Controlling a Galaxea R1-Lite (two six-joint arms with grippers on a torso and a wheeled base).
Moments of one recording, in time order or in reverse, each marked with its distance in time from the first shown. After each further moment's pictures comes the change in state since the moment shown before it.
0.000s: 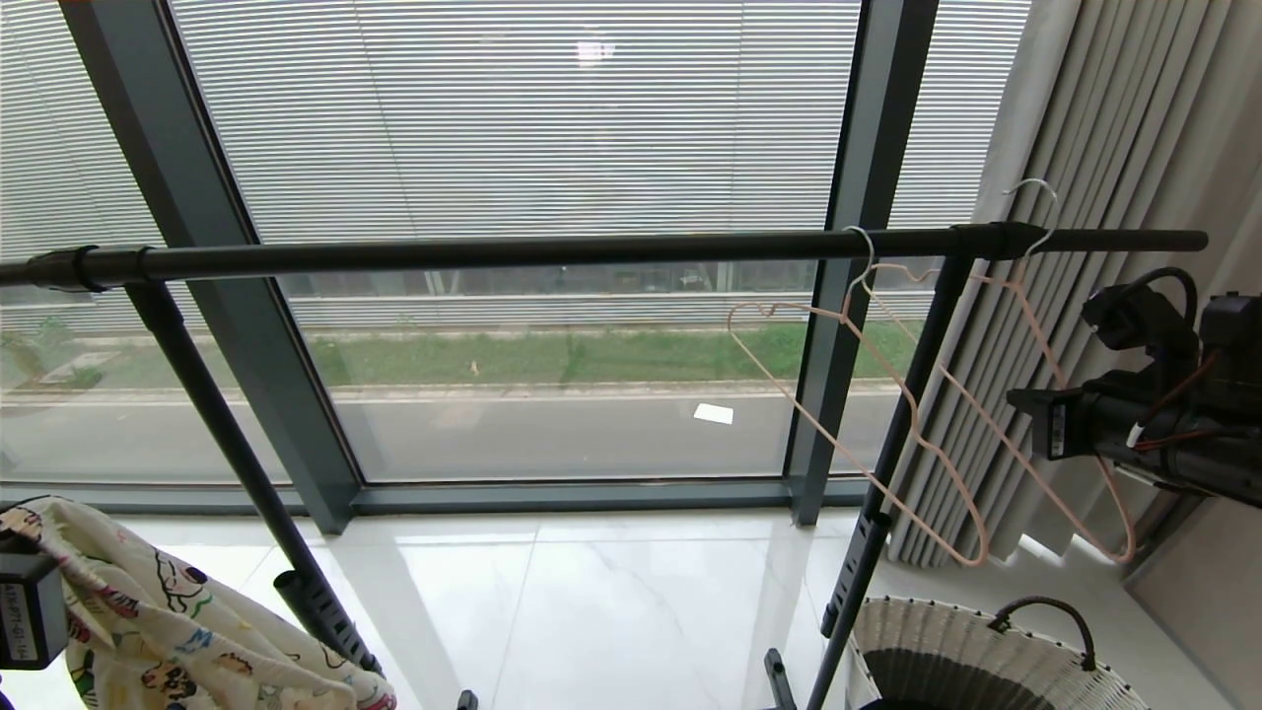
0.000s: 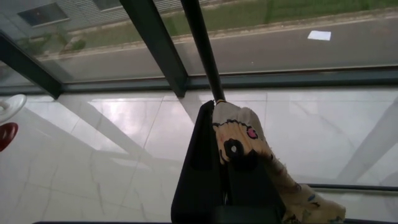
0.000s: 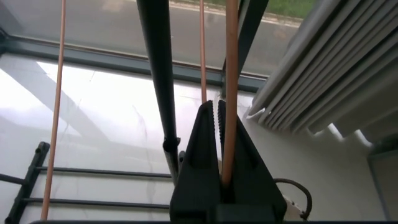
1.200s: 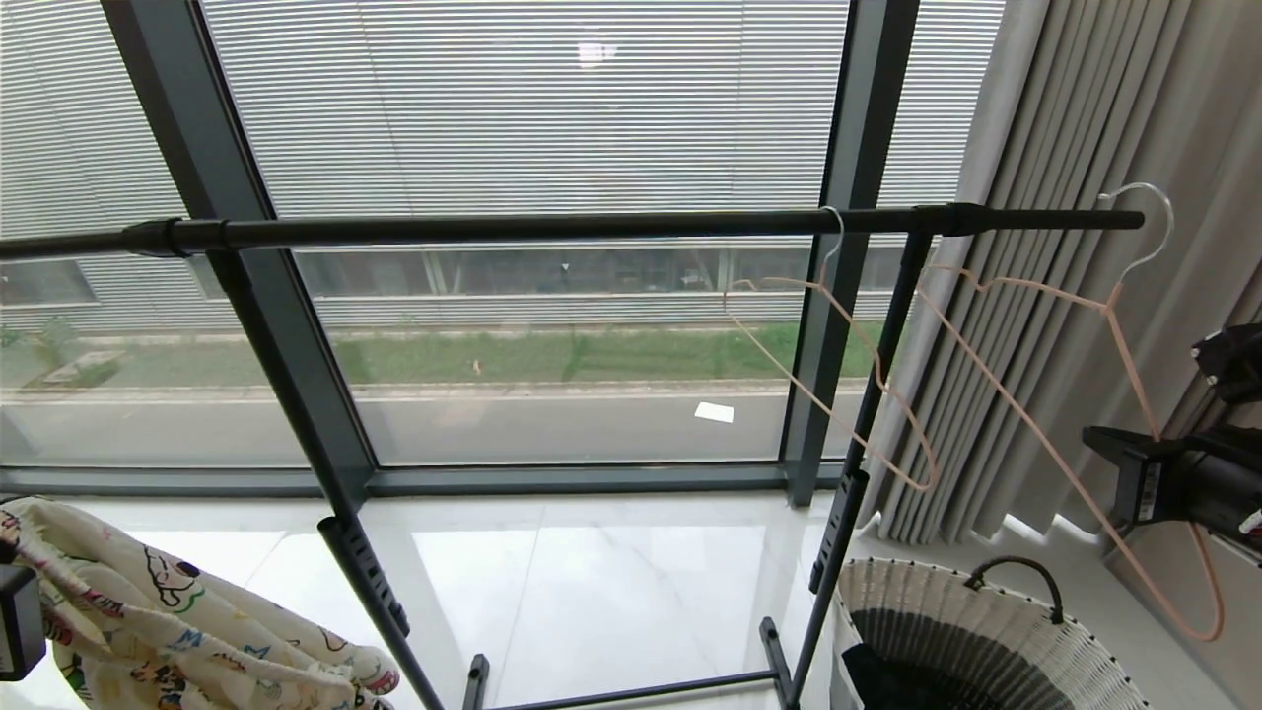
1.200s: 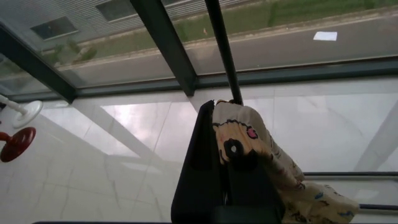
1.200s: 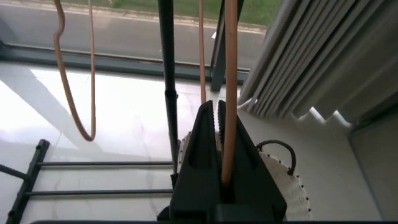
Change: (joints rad) left arm 0.002 -0.035 0.003 0.000 0.000 0.047; right arm -0.002 -0.254 0.257 -0.061 -0.066 0.021
